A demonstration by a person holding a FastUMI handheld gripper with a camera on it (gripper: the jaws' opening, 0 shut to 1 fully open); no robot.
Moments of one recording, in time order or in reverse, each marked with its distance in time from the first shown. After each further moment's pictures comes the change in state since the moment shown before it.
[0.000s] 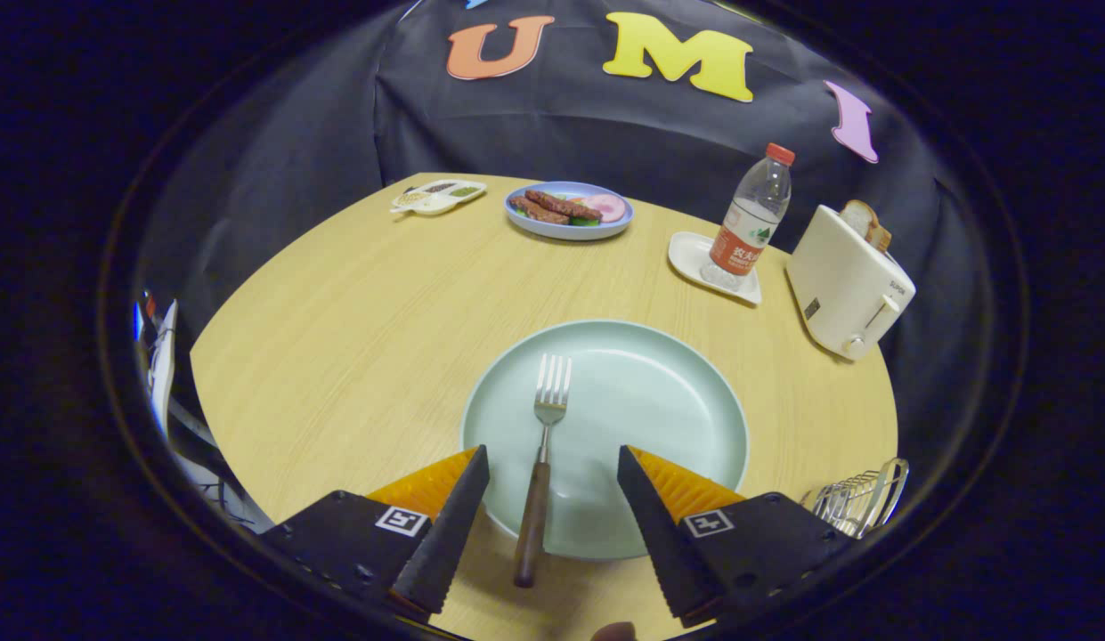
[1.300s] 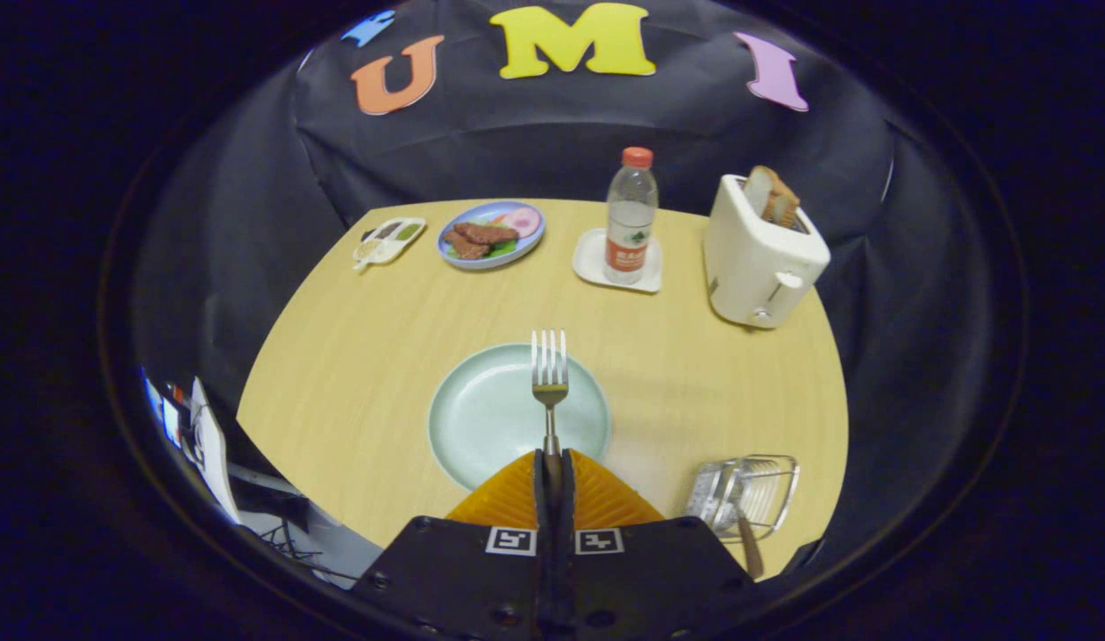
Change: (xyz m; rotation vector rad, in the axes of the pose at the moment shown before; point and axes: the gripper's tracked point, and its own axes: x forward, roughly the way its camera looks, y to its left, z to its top) arm -0.138 -0.135 0.051 0.245 0.137 -0.003
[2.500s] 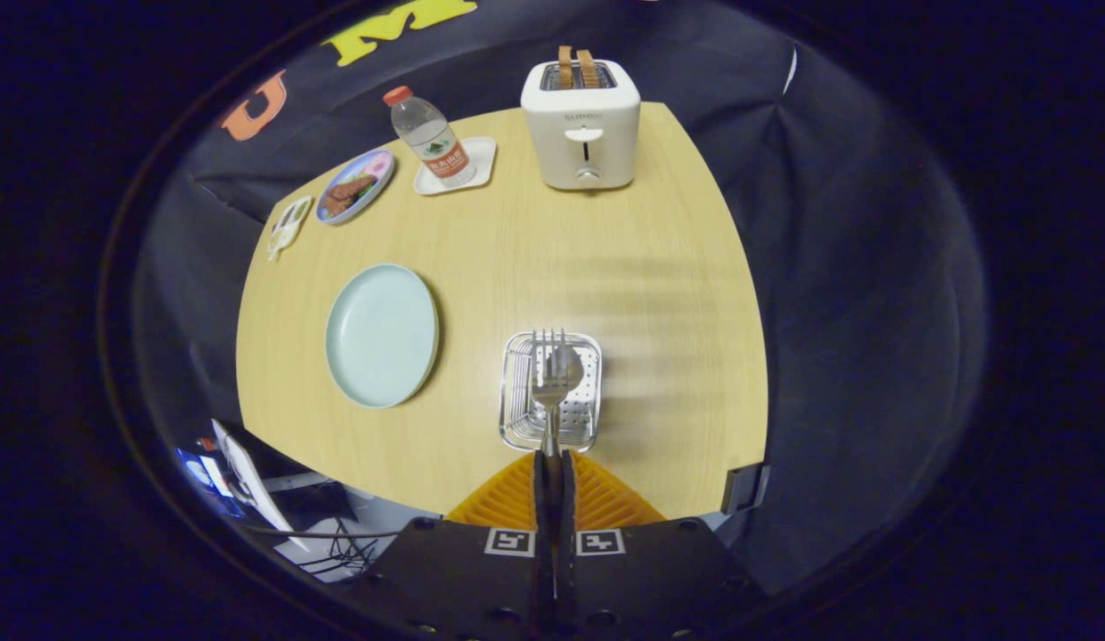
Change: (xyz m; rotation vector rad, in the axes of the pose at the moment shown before) arm -0.026 -0.135 -0.087 0.239 0.409 -0.038
